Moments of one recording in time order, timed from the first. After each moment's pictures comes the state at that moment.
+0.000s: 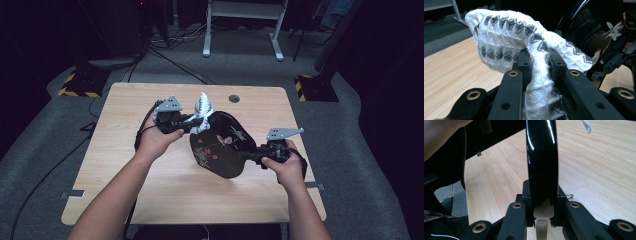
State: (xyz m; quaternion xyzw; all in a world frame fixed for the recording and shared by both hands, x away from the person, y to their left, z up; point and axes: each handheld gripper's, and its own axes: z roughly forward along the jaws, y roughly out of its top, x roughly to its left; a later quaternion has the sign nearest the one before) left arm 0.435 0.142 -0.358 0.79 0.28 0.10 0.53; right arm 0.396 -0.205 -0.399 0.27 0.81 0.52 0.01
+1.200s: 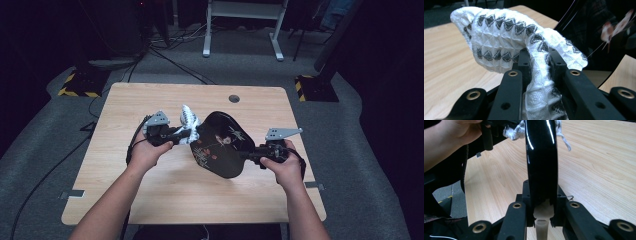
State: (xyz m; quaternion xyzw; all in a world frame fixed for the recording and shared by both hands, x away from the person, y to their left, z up) left arm 0.424 0.171 -0.407 0.78 0.33 0.10 0.52; right arm 0.396 -0.202 -0.399 0.27 0.81 0.52 0.01
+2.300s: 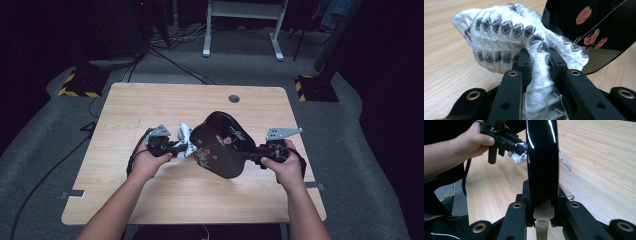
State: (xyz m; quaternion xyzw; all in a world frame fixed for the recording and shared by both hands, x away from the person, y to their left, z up) left arm 0.419 0.174 -0.457 0.80 0.37 0.06 0.47; right arm 0.397 -0.203 -0.400 0.26 0.81 0.52 0.00
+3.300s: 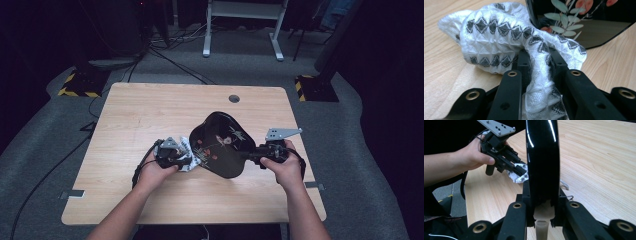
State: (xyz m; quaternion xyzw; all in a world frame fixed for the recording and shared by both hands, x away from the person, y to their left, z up) left arm 0.403 0.153 -0.486 0.83 0.36 0.05 0.41; right arm 0.397 -0.202 -0.401 0.26 0.81 0.52 0.01
